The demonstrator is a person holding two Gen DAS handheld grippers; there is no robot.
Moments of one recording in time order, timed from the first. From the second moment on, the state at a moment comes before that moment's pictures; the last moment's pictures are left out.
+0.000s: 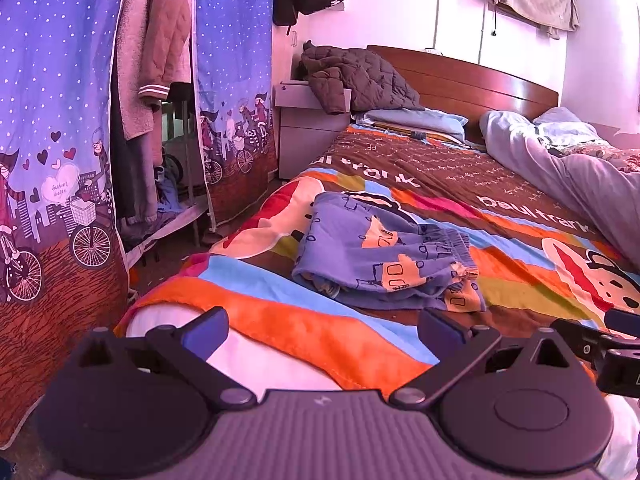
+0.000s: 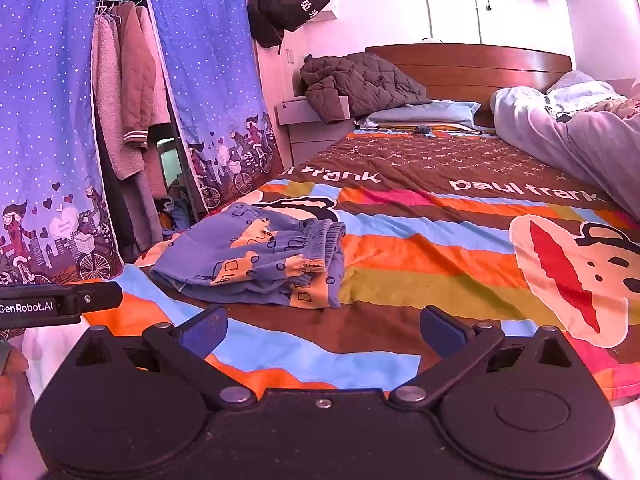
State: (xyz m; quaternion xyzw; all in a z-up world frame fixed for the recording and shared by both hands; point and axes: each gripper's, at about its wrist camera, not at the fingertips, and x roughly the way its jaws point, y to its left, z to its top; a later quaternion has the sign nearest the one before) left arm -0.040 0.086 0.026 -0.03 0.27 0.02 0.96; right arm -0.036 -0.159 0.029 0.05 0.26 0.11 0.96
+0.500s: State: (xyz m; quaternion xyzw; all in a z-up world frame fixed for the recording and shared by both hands) left arm -0.040 0.086 0.026 -0.03 0.27 0.02 0.96; right arm -0.037 -0.159 0.028 0.05 0.26 0.10 0.96
